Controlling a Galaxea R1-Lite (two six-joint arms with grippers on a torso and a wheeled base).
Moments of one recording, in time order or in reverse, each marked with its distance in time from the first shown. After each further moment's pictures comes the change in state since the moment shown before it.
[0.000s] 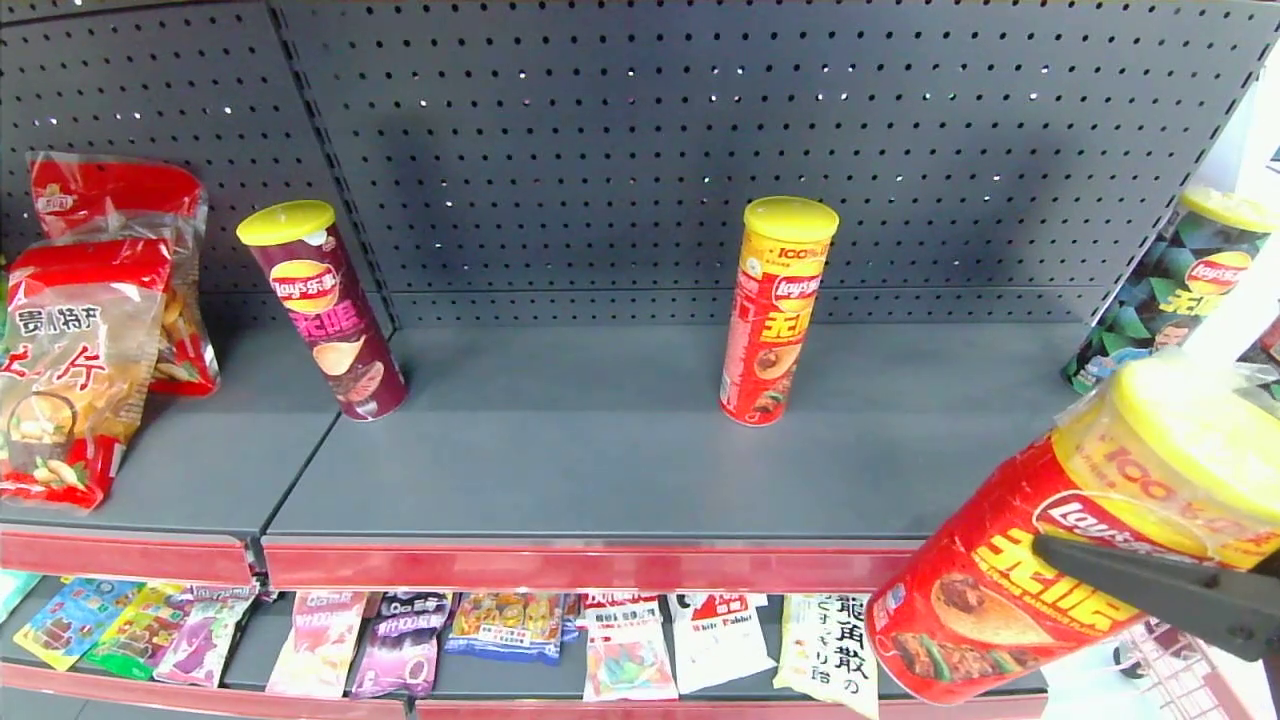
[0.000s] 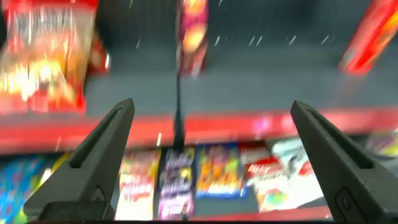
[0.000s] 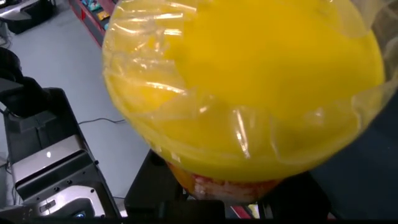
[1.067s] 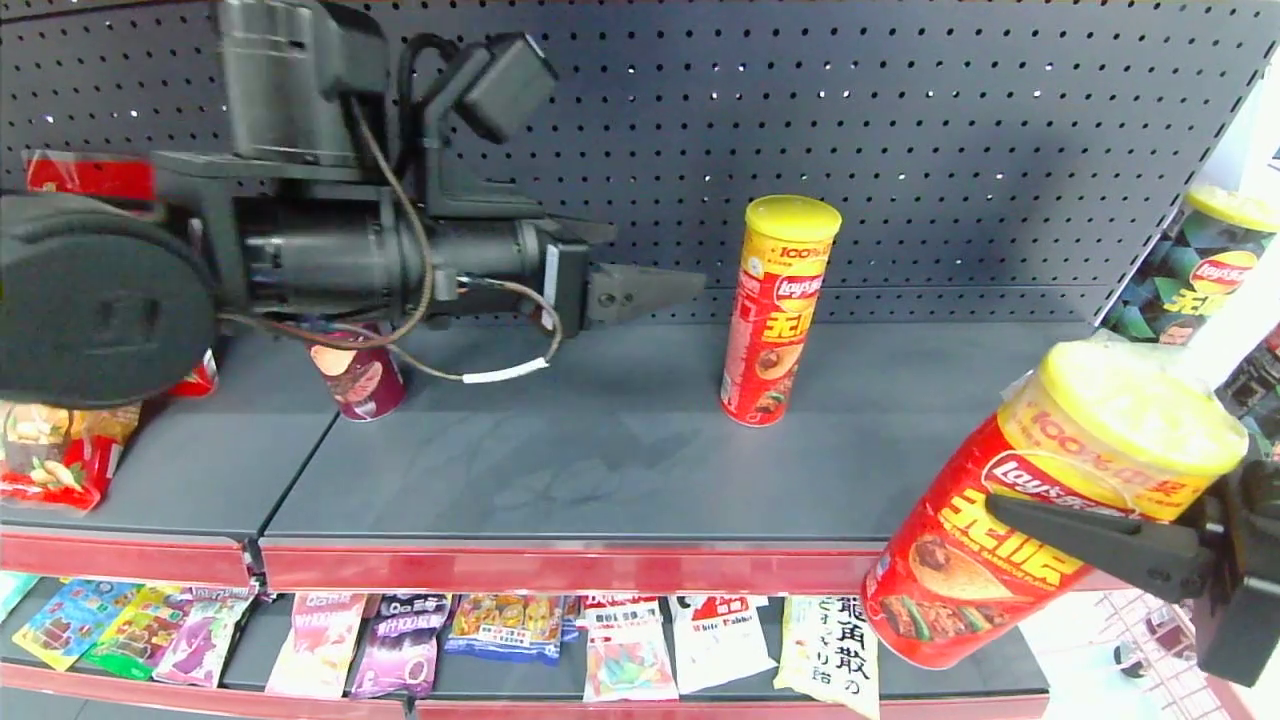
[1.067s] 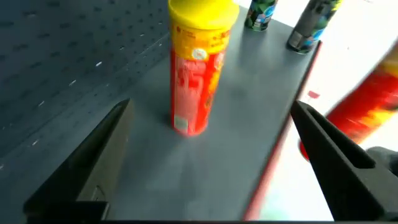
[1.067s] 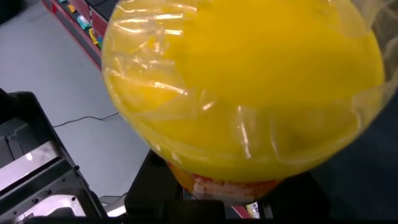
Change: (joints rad) left arm -0.542 1.565 -1.076 -0.201 -0.380 0.111; right arm -0.035 0.089 -0.029 -0.001 -0.063 0.003
